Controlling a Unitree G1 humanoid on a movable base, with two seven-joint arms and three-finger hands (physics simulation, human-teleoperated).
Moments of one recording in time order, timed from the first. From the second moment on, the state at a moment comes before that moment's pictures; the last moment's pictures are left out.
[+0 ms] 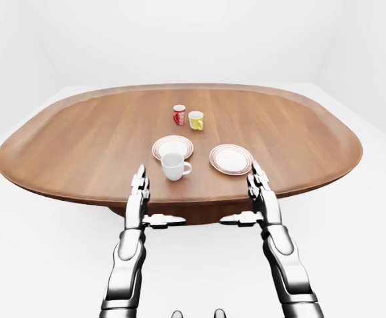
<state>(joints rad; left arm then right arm) 0.00 0.01 0.01 0.00 -0.01 0.00 -0.01 0.01 -0.01 -0.01 -0.03 0.02 0.02 0.03</state>
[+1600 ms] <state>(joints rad) 0.02 0.03 0.10 -0.62 -0.08 0.09 -0.04 0.04 -0.03 -0.09 -0.80 0.25 0.09 0.07</state>
